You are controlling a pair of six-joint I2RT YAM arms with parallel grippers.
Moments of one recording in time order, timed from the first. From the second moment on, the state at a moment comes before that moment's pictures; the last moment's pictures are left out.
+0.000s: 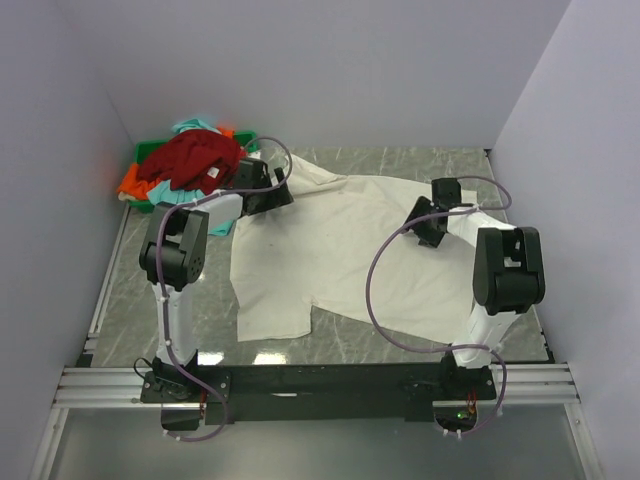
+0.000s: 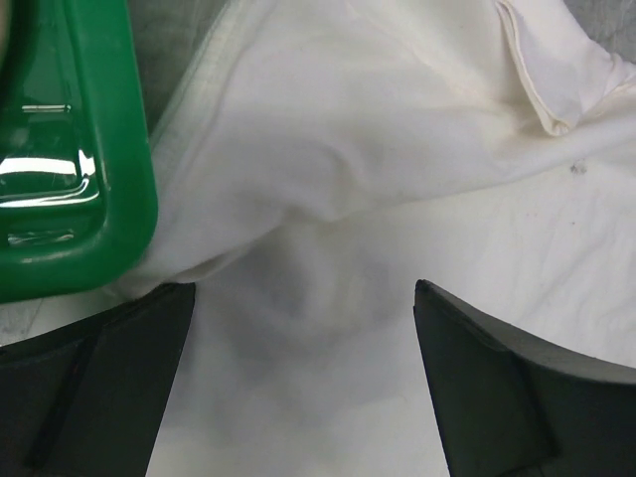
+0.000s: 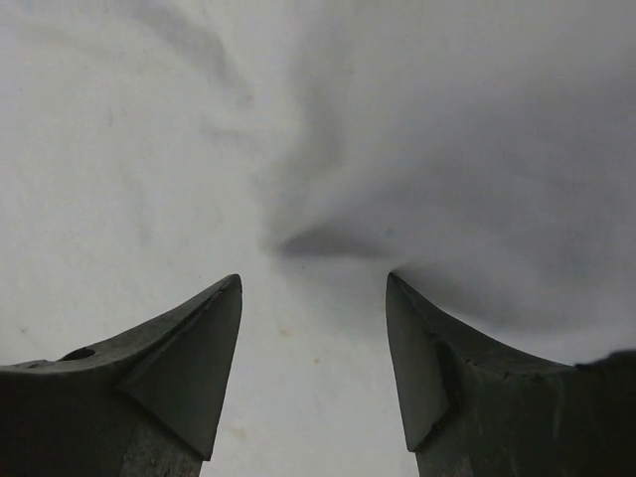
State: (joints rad) left arm -0.30 2.09 1.41 -0.05 0.06 -0.53; right arm 0.01 1.79 1.07 -0.30 -0.08 0.57
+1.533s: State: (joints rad) left arm -0.33 1.75 0.97 -0.03 0.02 -0.54; right arm 0.18 1.61 0.86 -0.31 -0.18 0.54
